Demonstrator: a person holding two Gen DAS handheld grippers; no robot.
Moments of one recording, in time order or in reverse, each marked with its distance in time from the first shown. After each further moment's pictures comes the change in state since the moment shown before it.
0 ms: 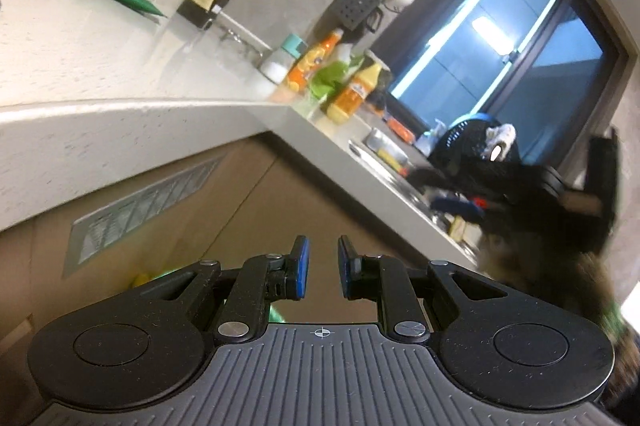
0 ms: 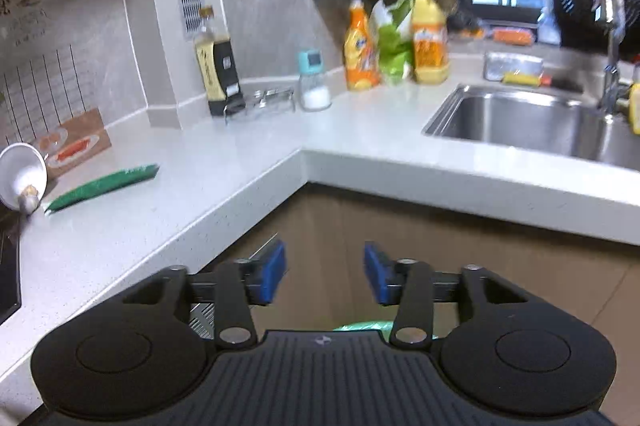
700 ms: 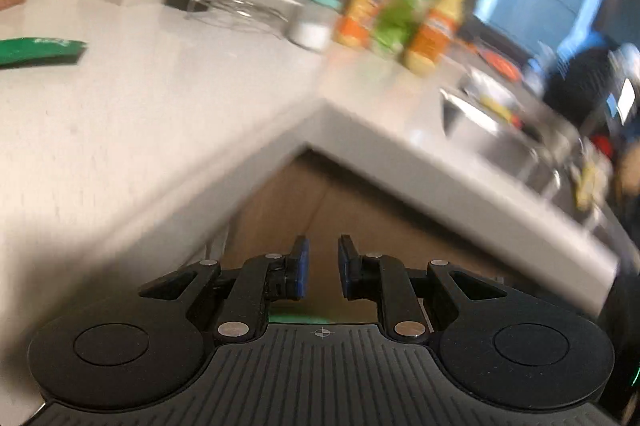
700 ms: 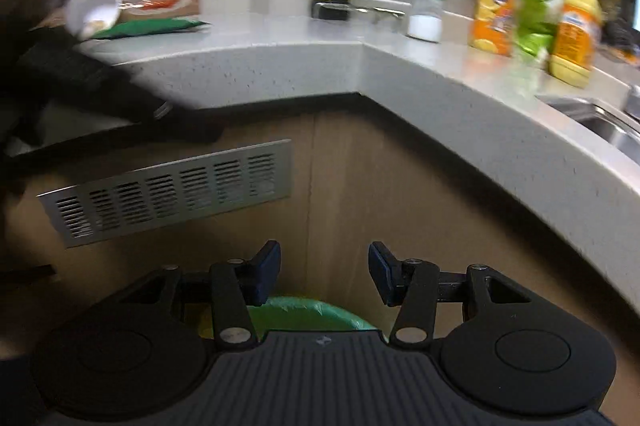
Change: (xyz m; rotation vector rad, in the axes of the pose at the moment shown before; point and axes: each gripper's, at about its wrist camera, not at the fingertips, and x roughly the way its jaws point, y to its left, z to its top) left arm 0.196 -0.033 0.093 0.118 0.198 0.348; right arm 0.169 -0.079 -0.040 -0.462 0.123 0.379
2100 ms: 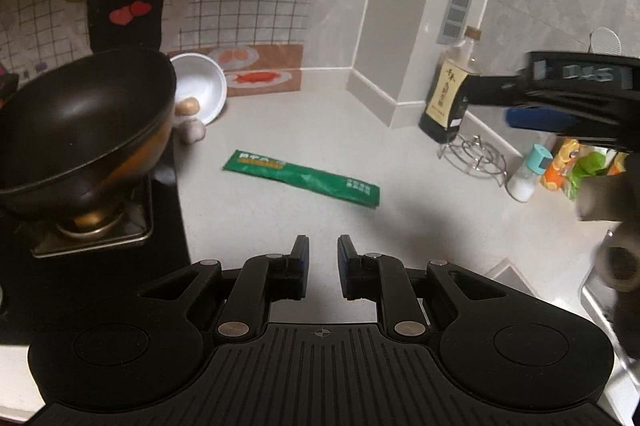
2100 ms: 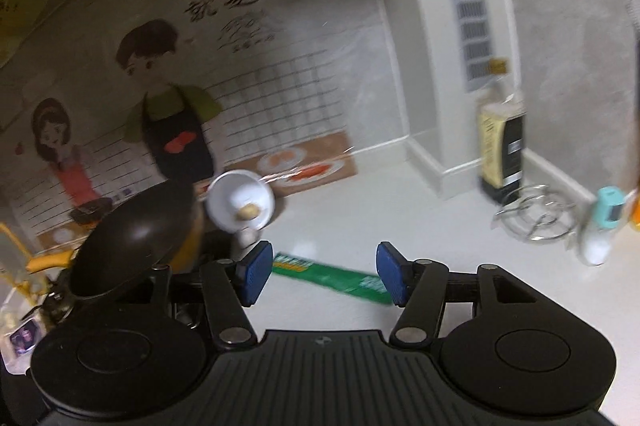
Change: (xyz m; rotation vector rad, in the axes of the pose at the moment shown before) left arm -0.227 -0.004 0.103 -0.221 -0.138 0.675; right arm -0.034 0.118 0.339 0.071 -0.023 0.426
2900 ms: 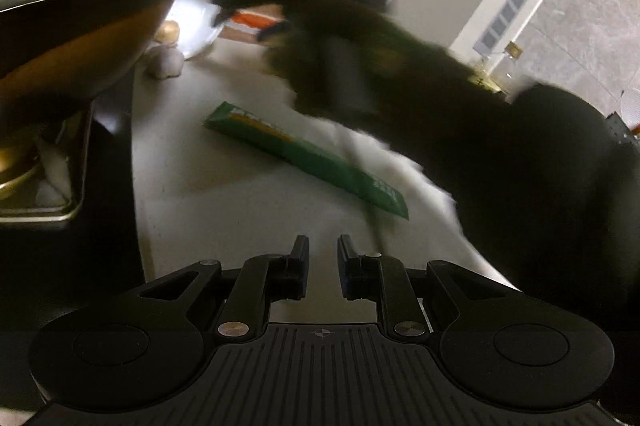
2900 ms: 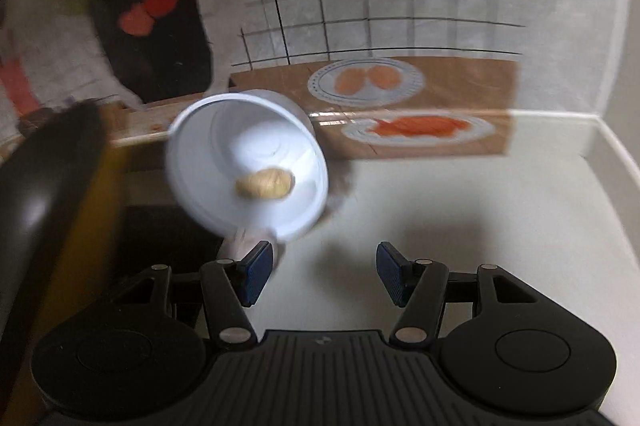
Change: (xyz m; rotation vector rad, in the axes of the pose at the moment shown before) left arm 0.142 0.106 -0.011 -0.199 0.041 -0.252; right arm 0.430 0.131 0.033 -0.202 0.269 0.078
